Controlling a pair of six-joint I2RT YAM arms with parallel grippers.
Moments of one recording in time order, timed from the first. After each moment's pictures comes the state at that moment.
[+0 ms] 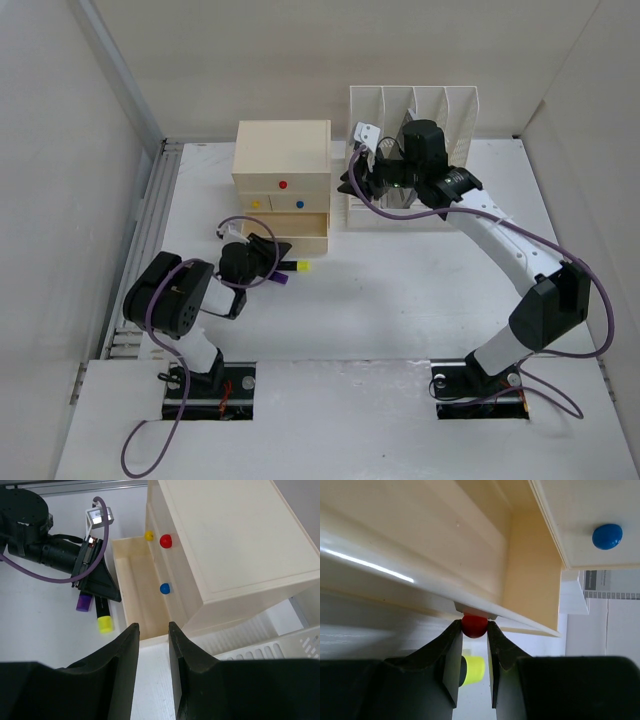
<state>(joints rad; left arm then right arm) -0.30 1.64 0.26 1.04 0.11 -1.10 0.50 1.57 1.49 -0.30 -0.71 -0.41</state>
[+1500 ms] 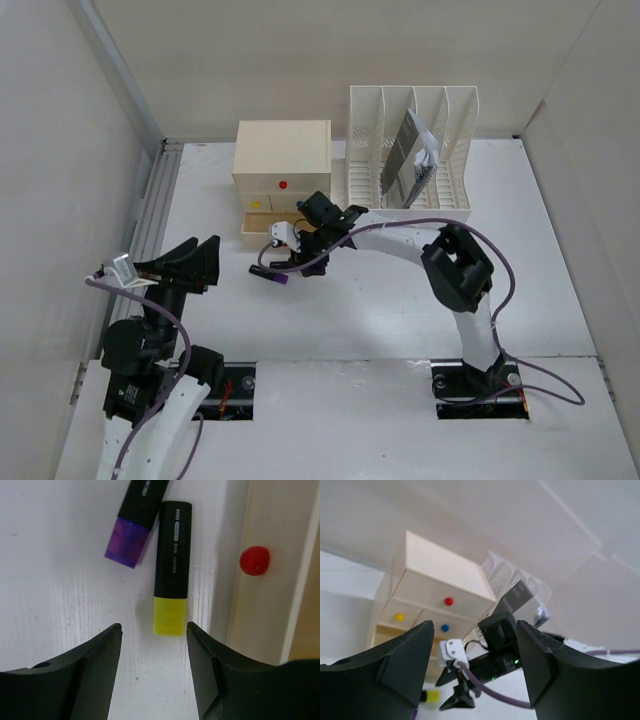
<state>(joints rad) -0.34 0.10 0.66 -0.25 -0.16 -0.63 0.84 2.05 1.56 -0.51 -0.44 -0.66</state>
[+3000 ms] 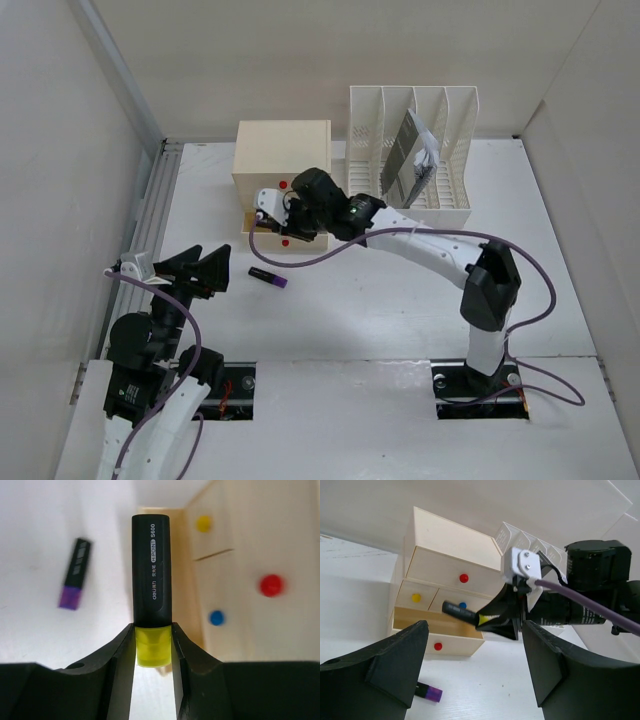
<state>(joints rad) -0.34 0.10 0.65 -0.39 -0.11 -0.50 0.93 1.88 1.70 -0.49 -0.16 -0.58</state>
